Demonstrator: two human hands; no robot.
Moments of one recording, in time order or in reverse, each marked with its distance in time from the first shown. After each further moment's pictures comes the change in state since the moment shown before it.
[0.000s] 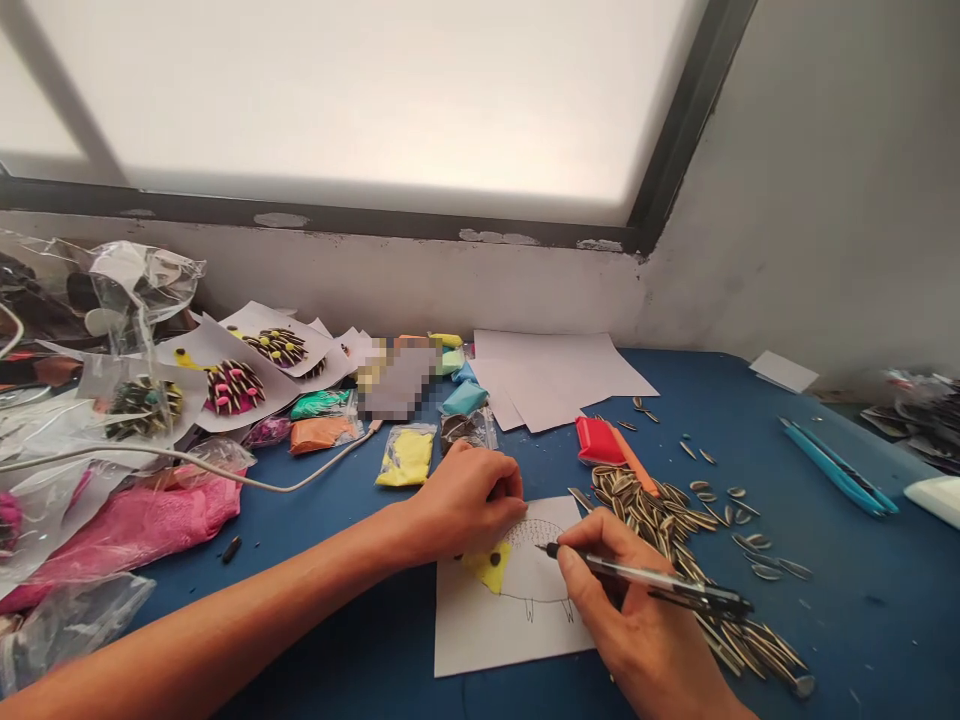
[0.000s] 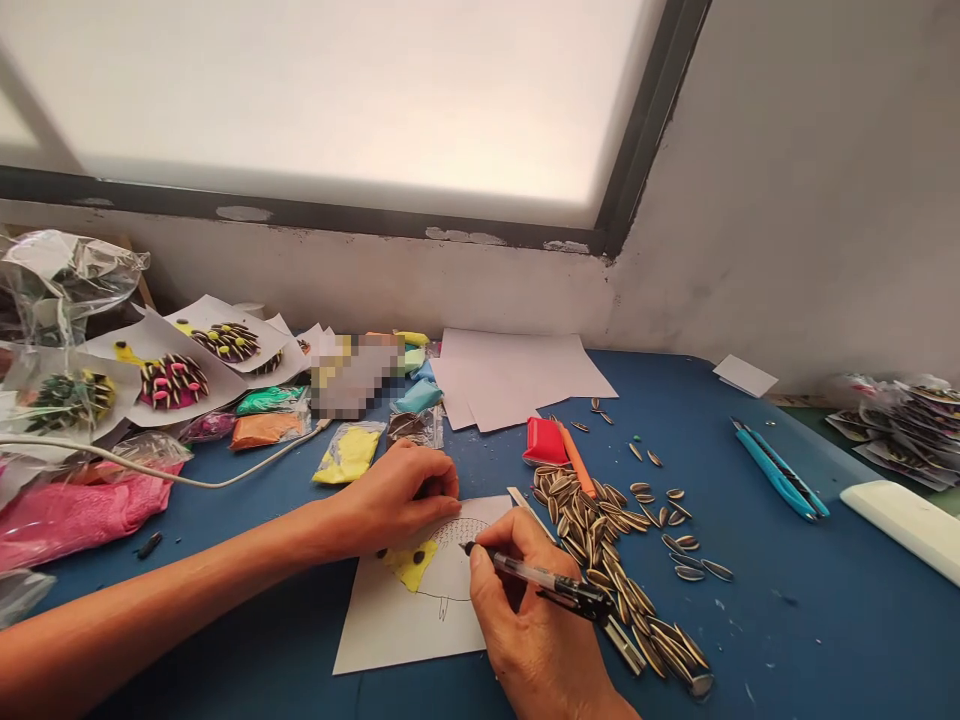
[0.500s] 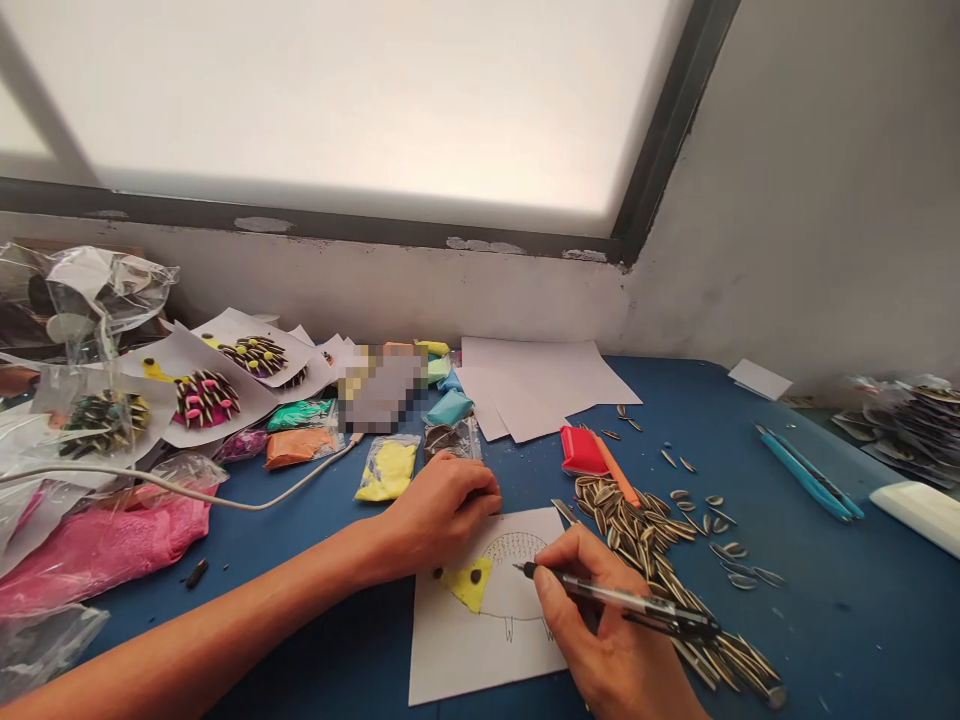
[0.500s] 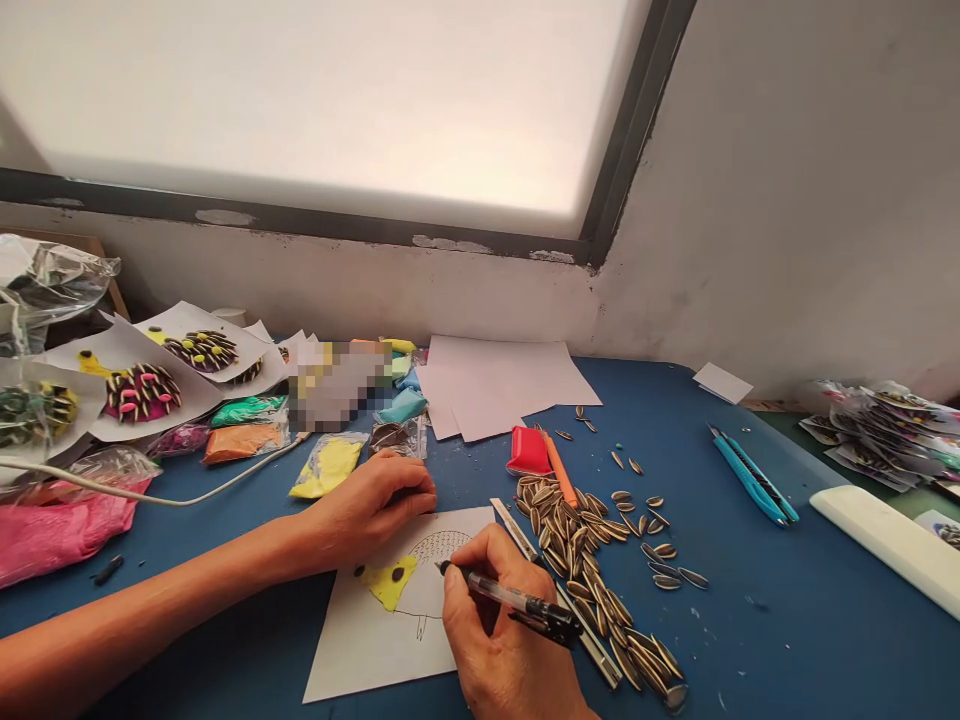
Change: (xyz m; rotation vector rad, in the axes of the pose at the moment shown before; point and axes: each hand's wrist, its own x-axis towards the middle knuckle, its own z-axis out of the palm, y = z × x) left_hand 0.000 -0.018 0.006 -0.010 0.072 0.142; right_hand -0.002 0.003 0.000 0.073 -0.063 0.015
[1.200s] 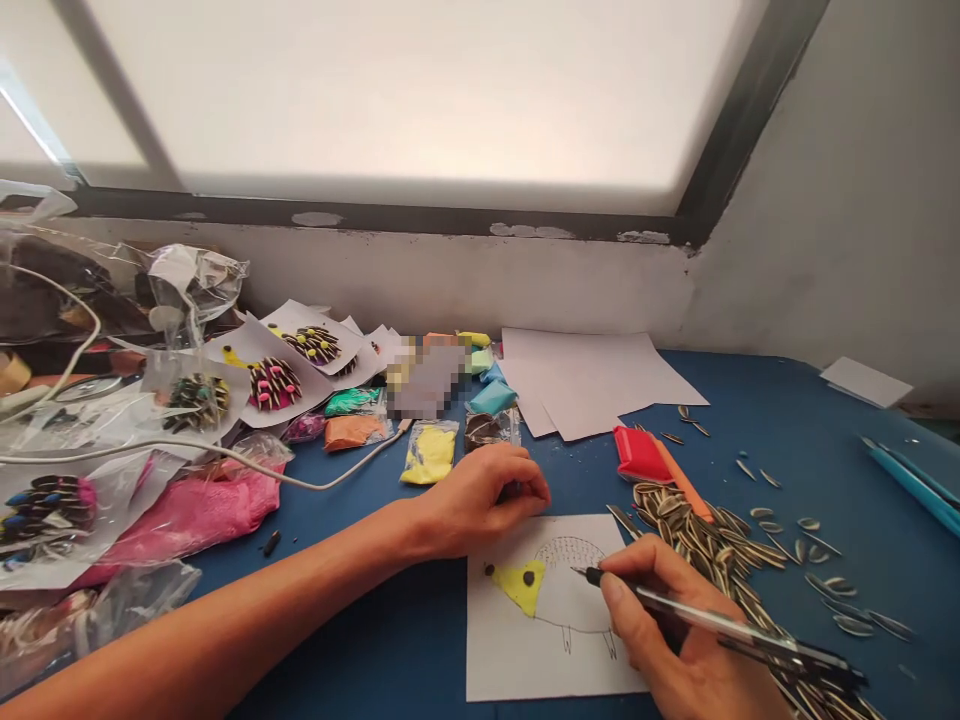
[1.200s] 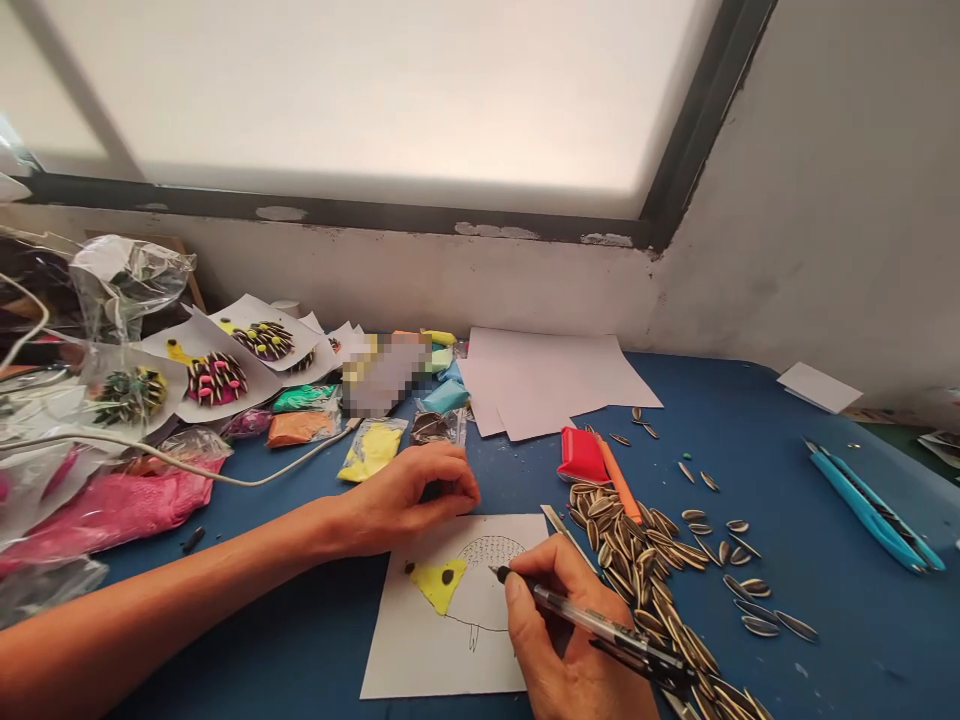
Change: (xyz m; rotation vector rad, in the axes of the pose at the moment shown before) left_hand -0.004 -0.011 -0.013 -0.187 0.020 0.125; right_hand 0.004 -0.006 0.001 -0.052 0.133 0.026
